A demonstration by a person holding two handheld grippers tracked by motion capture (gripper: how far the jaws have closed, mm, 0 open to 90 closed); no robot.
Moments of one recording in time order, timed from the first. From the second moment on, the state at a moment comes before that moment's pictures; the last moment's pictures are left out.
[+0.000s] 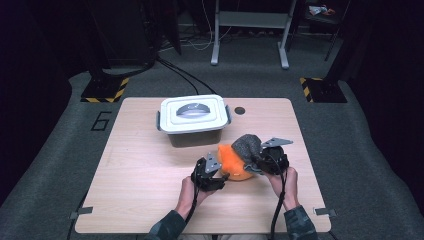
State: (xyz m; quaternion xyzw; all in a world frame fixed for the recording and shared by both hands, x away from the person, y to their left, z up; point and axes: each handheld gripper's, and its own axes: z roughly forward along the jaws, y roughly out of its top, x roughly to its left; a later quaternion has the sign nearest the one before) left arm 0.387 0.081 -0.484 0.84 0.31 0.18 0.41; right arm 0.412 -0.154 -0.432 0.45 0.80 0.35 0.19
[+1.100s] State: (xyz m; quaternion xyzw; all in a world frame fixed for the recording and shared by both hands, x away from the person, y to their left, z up) left arm 0.392 0.087 -0.468 0.82 0.34 0.11 0.45; right arm 0.392 -0.126 -0.418 0.40 0.82 0.36 0.21
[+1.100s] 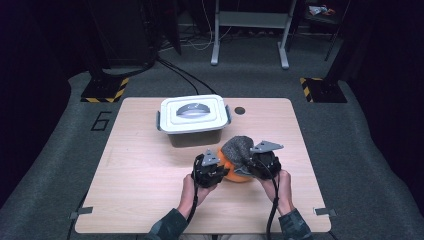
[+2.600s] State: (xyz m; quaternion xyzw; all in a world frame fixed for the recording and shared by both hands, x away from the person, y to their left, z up) left arm 0.397 0.094 -0.472 0.82 0.35 0.10 0.45; right arm 0.399 -0.192 -0.433 0.49 0.77 0.37 0.18
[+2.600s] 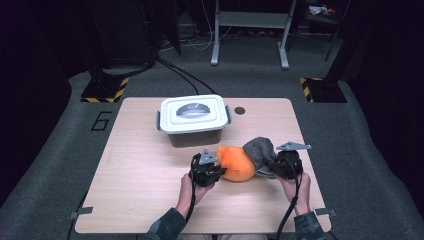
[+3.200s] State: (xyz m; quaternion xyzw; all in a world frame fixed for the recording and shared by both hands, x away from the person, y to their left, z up) left arm 0.398 0.092 -0.472 0.82 0.35 0.10 0.45; right arm 0.397 -0.121 -0.418 0.40 0.82 0.36 0.20
